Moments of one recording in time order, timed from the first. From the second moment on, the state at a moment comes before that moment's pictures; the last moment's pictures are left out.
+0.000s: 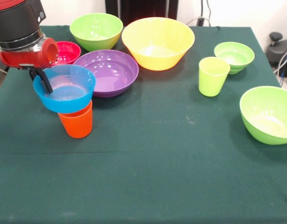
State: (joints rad) arm -1.01 -0.43 0.72 1.39 -0.59 0.85 1.82
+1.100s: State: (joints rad) arm -1.01 -0.43 0.72 1.41 -0.59 0.85 1.82
